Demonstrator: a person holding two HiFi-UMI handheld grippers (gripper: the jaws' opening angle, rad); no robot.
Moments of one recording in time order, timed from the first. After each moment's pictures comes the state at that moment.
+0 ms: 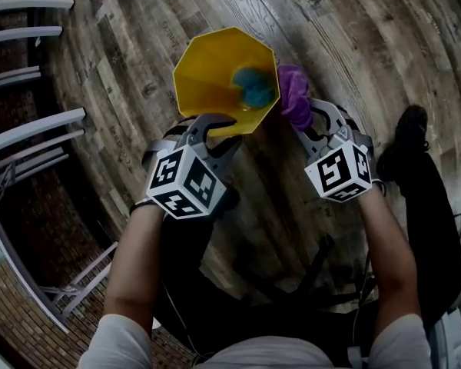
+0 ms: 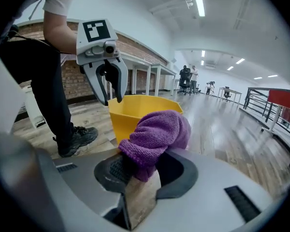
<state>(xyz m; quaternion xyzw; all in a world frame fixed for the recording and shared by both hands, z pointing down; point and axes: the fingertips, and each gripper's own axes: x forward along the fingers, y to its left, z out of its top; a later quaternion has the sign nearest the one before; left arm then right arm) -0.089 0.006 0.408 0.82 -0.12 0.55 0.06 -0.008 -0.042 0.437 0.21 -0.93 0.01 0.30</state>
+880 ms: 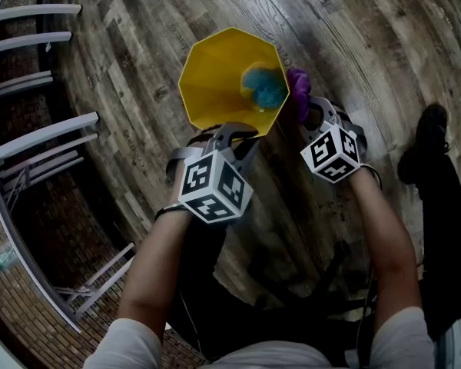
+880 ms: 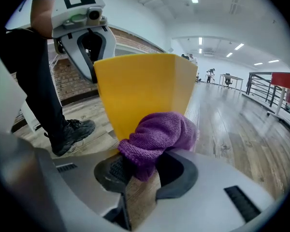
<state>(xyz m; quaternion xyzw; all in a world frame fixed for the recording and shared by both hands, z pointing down) -0.081 0.006 0.442 0.80 -0.14 0.58 0.07 -0.037 -0.049 0.525 0.20 -0.92 0.07 0.33</state>
